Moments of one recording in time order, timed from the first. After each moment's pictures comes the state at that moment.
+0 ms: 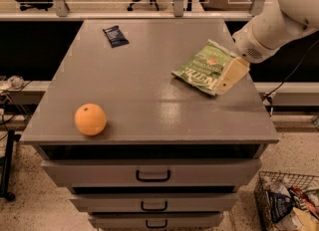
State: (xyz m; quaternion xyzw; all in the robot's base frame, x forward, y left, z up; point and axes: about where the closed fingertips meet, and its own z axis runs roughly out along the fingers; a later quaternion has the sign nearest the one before) arm 0.627 -0.192 0.884 -0.55 0.79 -0.02 0.29
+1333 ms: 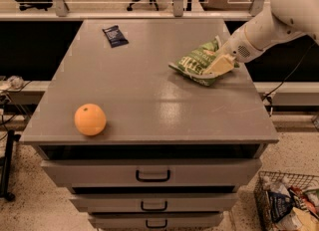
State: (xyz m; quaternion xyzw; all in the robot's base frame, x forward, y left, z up) arm 0.669 -0.177 0.850 -0.50 0.81 0.09 0.30
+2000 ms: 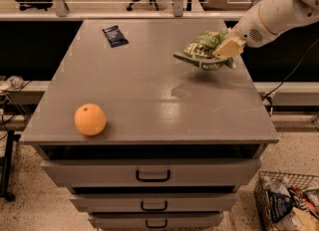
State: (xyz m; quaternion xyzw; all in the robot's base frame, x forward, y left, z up) arm 0.661 -0.187 0.912 -0.49 0.80 0.06 0.35
